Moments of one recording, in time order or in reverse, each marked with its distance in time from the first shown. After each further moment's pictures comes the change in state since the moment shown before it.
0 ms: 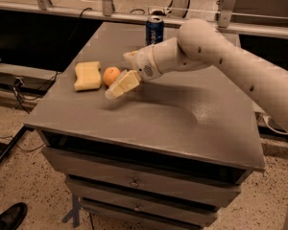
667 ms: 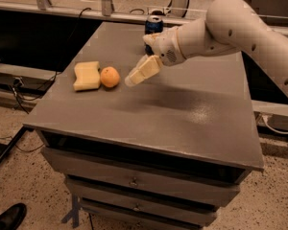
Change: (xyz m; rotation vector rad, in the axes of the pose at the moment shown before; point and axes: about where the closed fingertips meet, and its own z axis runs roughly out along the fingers) arm -0.019 -0.013 -0.072 0.090 0.014 -0.065
